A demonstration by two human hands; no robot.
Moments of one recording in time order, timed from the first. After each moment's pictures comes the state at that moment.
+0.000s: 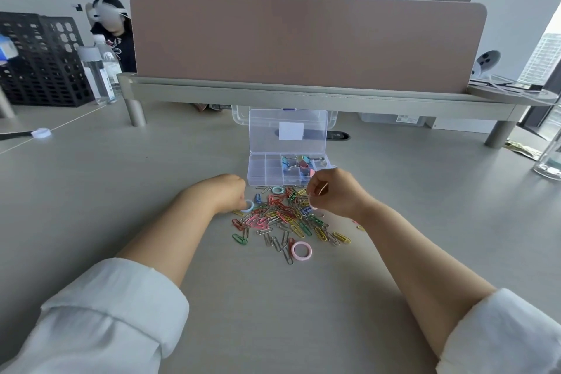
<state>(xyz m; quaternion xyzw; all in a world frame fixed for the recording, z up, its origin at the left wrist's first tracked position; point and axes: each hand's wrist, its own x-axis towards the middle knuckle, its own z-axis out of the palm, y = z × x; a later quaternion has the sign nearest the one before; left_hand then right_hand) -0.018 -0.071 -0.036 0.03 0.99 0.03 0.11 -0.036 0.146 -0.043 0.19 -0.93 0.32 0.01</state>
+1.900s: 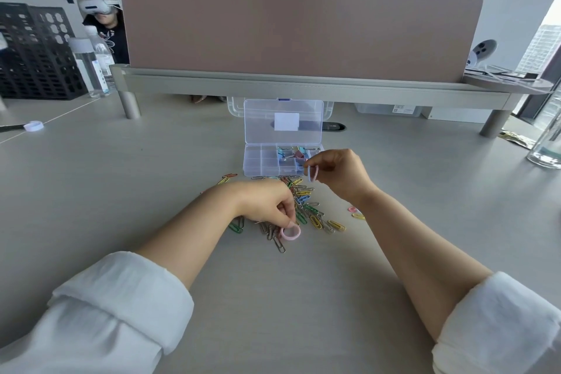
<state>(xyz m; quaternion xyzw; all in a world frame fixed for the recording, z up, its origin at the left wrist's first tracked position) 0.007 -0.013 -0.028 0.24 0.94 0.16 0.19 -0.040 0.153 -0.046 0.16 -0.87 0.45 0.10</state>
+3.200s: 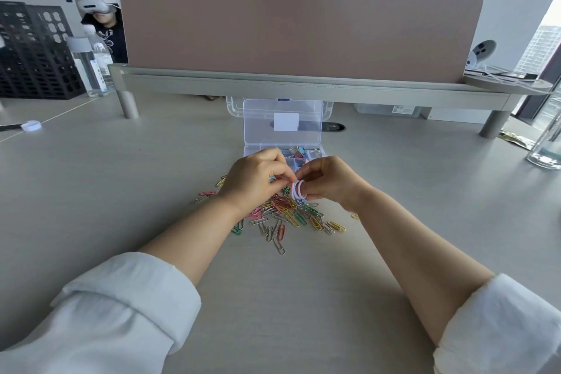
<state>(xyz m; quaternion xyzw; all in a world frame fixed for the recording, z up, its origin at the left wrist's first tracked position) -0.003 -0.023 -0.049 0.25 0.89 0.27 -0.28 -0.024 0.142 -0.032 0.15 -0.83 0.52 -0.12</state>
